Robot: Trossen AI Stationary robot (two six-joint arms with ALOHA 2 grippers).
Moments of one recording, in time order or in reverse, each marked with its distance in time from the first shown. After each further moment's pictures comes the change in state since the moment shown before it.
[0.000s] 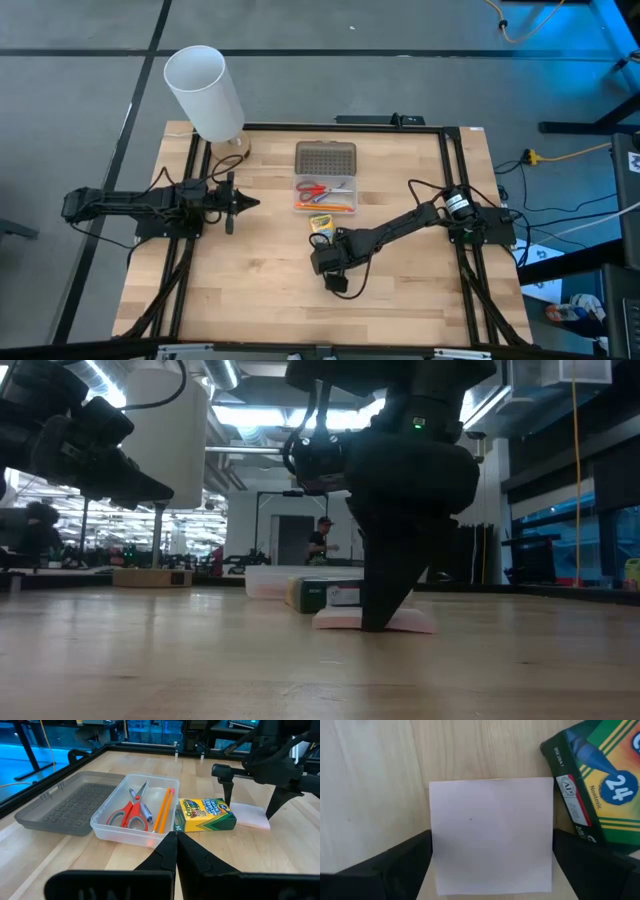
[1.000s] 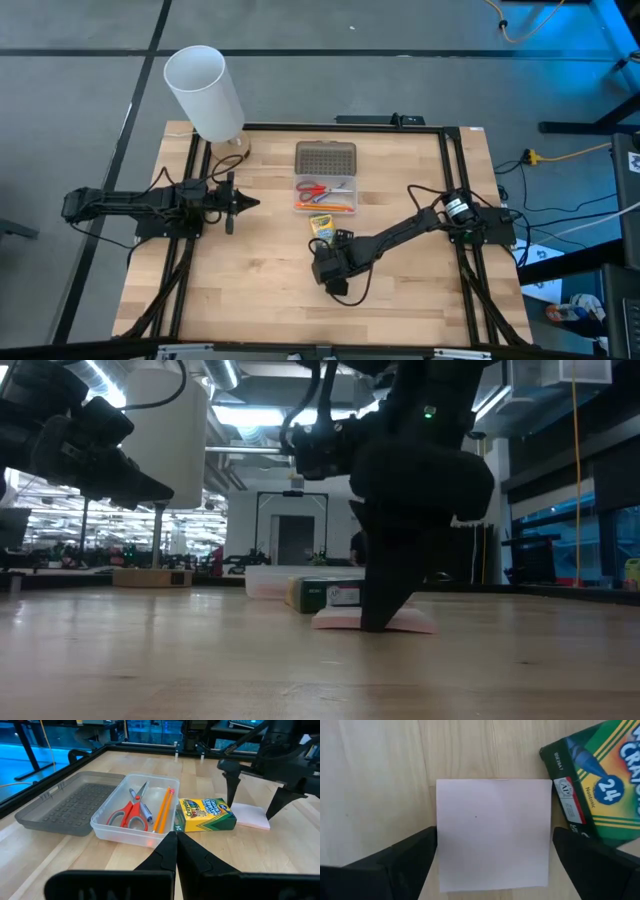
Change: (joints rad) left arm 0.000 0.000 0.000 0.000 0.000 0.000; right arm 0.040 0.006 0.047 -0.043 0.140 0.000
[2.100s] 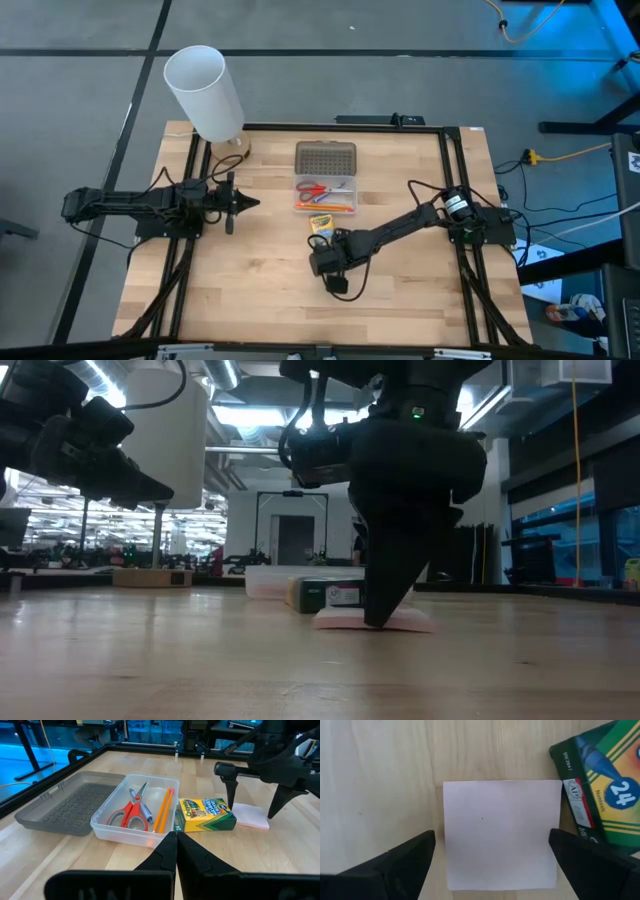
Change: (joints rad) left arm 0.000 0.000 0.000 0.000 0.000 0.000; right arm -0.037 -0.004 0.003 -0.002 -0.145 -0.036
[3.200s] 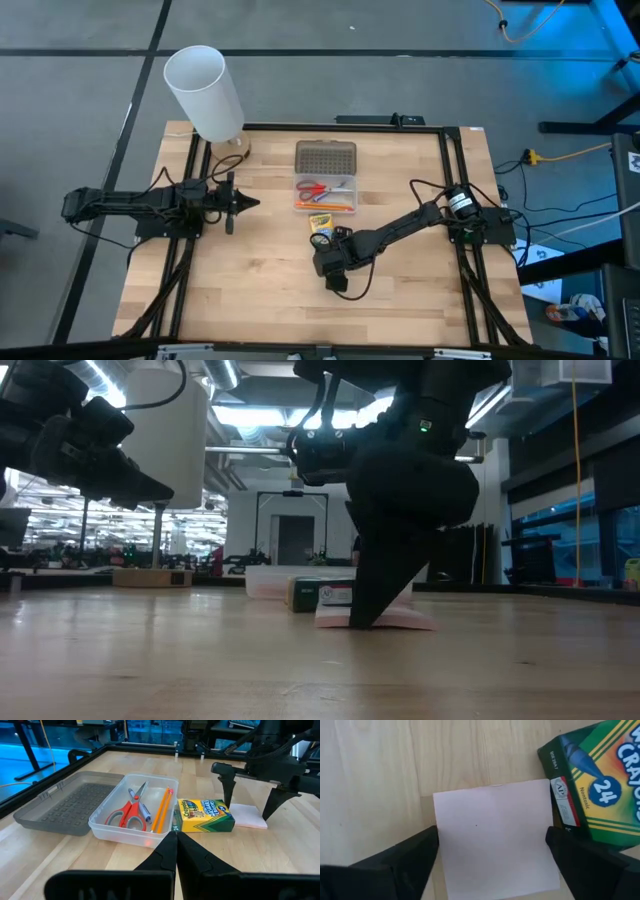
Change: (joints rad) left arm 0.000 0.000 0.000 0.000 0.000 0.000; right arm -0.006 -0.008 -0.111 0.129 0.122 -0.010
